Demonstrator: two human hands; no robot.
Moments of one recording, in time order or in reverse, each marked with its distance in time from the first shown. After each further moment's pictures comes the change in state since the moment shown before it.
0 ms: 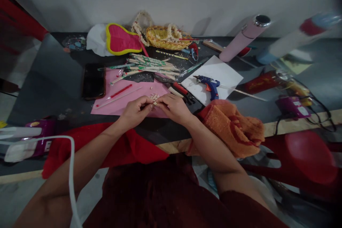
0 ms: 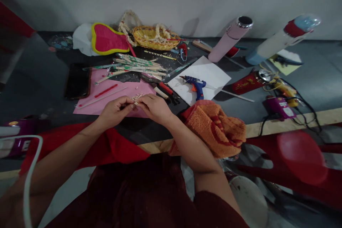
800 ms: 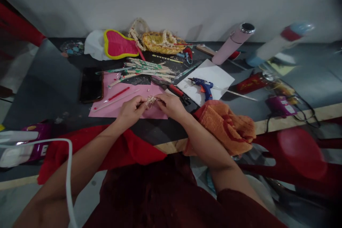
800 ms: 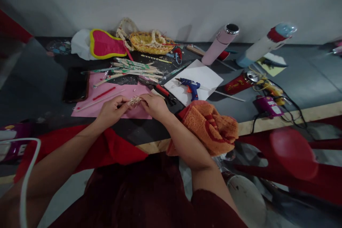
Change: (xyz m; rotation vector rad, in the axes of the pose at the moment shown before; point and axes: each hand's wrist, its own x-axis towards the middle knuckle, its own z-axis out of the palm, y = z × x) left_hand 0.003 -0.003 -0.003 0.083 0.085 -0.099; right_hand -0.001 0.020 0.009 -0.126 -0.071 0.202
